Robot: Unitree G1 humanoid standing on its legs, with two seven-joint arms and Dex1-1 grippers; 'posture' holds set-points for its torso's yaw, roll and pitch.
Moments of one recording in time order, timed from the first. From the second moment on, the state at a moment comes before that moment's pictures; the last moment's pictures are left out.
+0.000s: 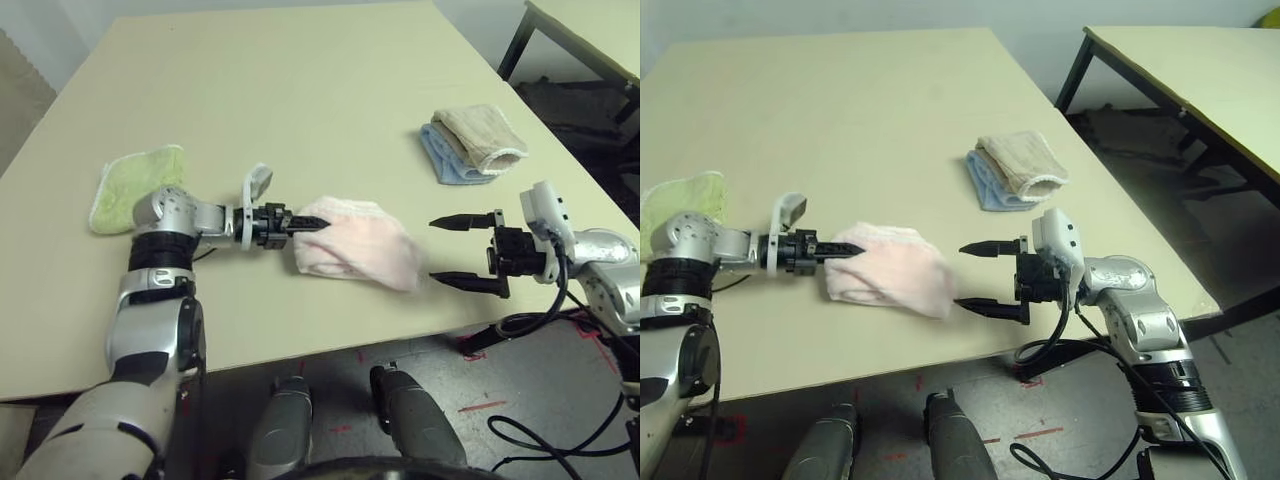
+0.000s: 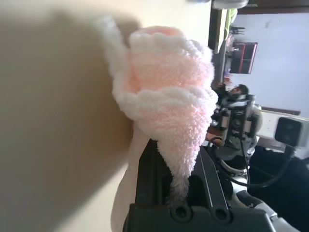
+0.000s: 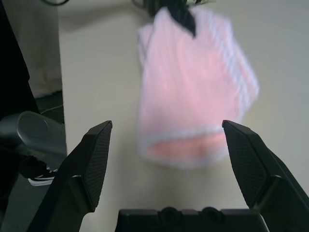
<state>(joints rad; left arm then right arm) -0.93 0.53 0.21 0.63 -0.81 1.60 -0.69 -0.31 -0.72 0.01 0.02 0.48 0.12 1.36</state>
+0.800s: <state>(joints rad) -1.02 0.53 0.89 0.43 -0.91 1.54 -0.25 -0.34 -0.69 0.02 0.05 0.47 0.11 1.39</state>
